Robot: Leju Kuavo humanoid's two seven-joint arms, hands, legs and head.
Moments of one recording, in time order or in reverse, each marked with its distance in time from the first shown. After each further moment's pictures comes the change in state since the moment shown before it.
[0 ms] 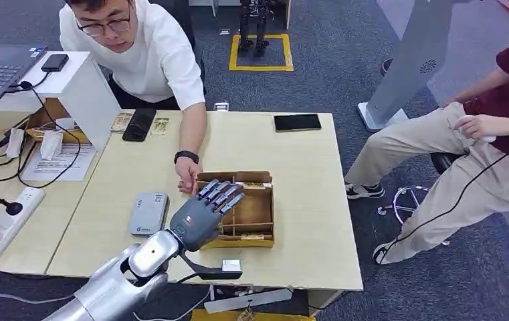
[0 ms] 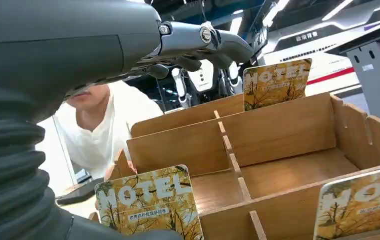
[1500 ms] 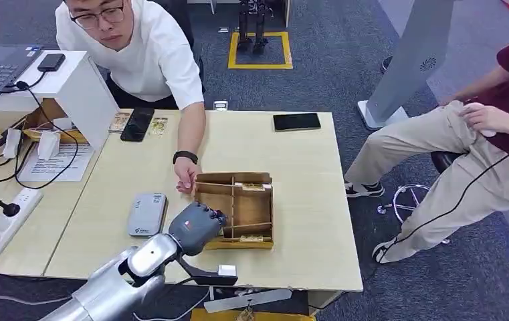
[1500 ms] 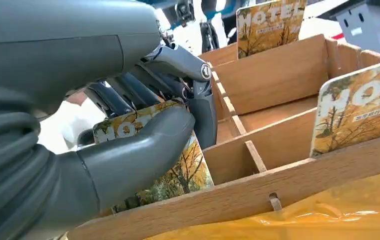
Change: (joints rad) left arm -0.007 0.016 -0.033 0.026 0.079 -0.020 -0.037; right arm 0.000 0.035 -0.025 -0.067 0.020 0.018 0.017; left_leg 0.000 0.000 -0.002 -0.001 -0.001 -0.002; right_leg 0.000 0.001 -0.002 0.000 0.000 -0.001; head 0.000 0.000
